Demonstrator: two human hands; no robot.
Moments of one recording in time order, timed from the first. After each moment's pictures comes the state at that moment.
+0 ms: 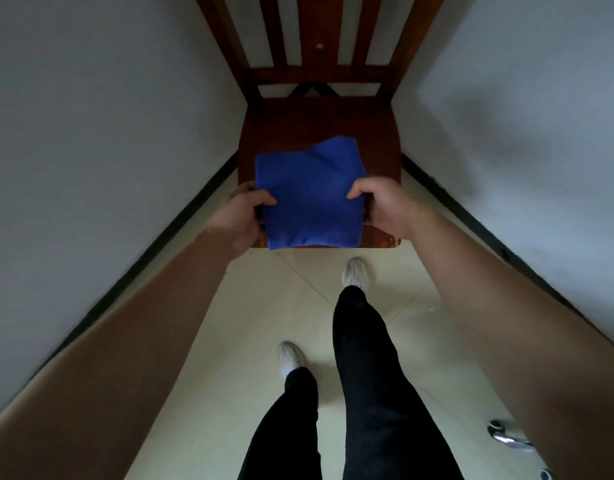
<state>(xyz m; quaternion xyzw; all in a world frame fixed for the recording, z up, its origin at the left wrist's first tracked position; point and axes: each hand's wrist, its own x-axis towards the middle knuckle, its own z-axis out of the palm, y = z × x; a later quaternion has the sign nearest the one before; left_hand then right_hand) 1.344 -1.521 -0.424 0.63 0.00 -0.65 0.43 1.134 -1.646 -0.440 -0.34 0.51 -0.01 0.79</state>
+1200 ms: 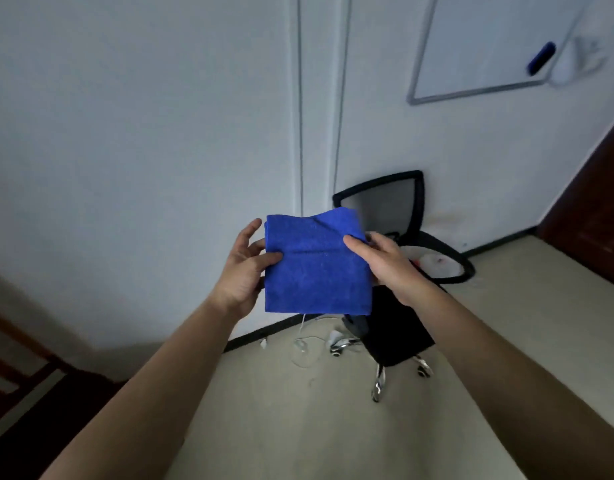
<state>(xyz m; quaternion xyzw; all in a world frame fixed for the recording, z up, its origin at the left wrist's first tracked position) 0.774 -1.298 -0.010 0.29 -0.52 -0.74 0.31 0.573 -1.160 -0.014 -0.31 0.71 -0.54 0.32</state>
